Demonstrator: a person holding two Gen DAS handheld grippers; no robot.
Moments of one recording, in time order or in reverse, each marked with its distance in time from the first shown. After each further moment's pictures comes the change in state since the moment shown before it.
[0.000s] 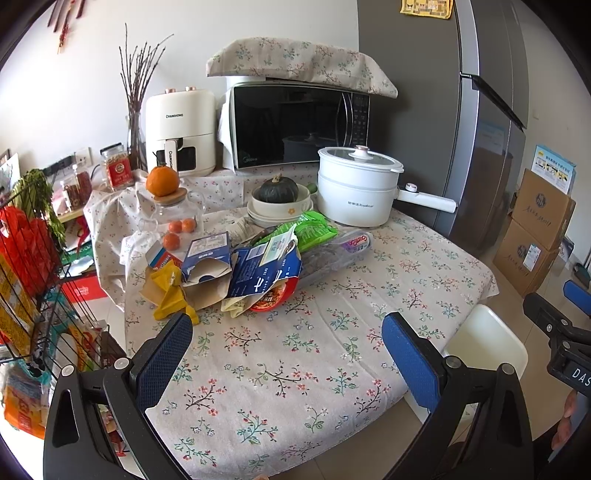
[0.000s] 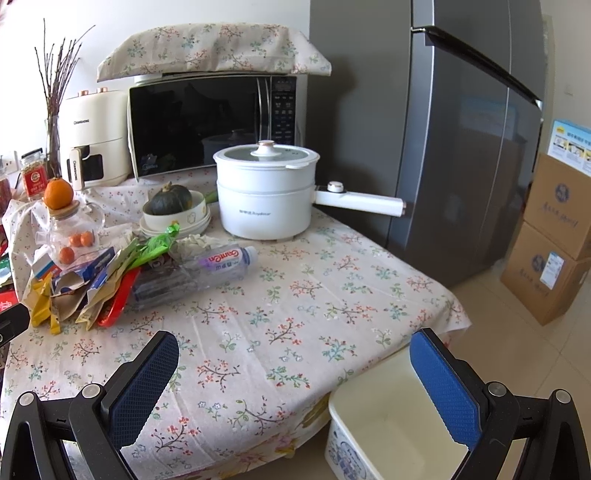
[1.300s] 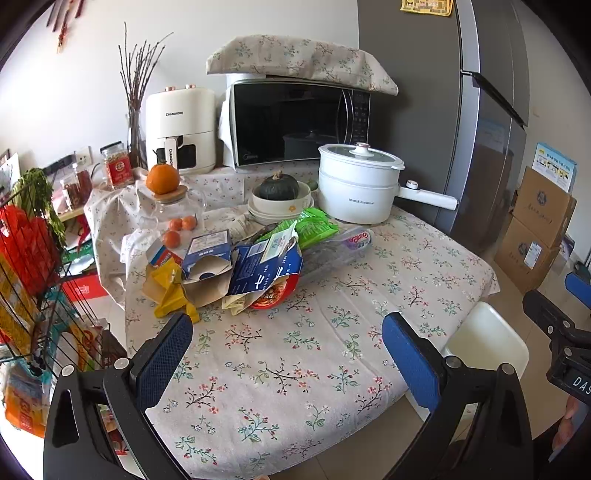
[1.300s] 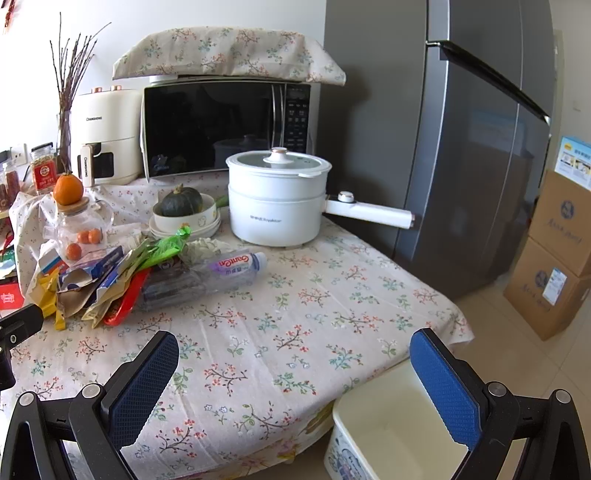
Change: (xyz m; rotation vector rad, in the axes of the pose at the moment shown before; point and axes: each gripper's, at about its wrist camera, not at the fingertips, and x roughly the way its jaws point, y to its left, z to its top) left arm -0.001 0.002 -0.002 0.001 0.007 0.000; right arm -0.004 0.012 -0.002 -0.042 -0.027 0.013
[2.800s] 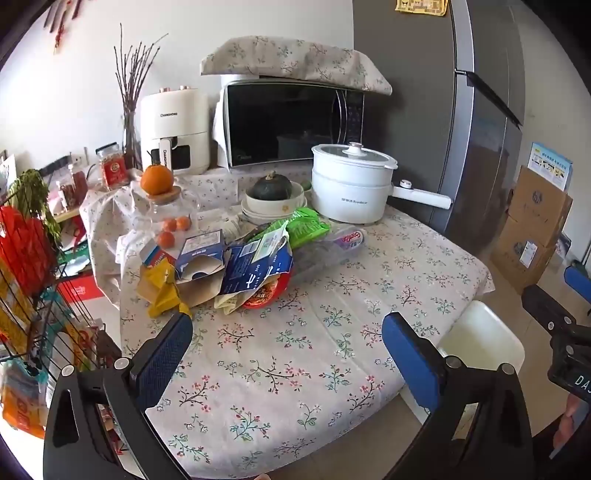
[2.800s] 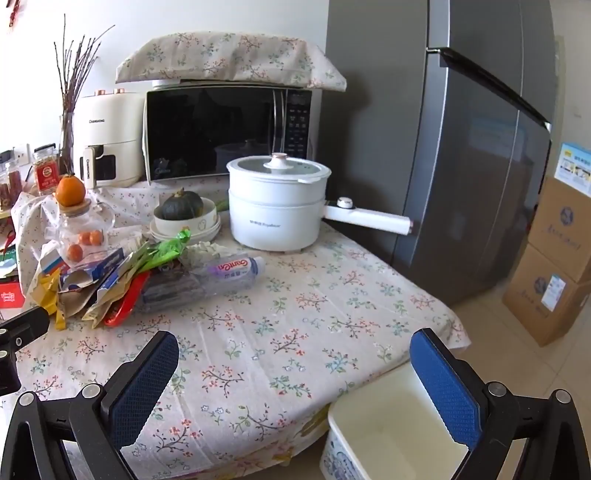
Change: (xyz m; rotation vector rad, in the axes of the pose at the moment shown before) left arm -0.001 -0.006 0.004 -0.001 0.014 -0.019; right arm -0.013 -0.008 0.013 -0.033 -0.026 0.007
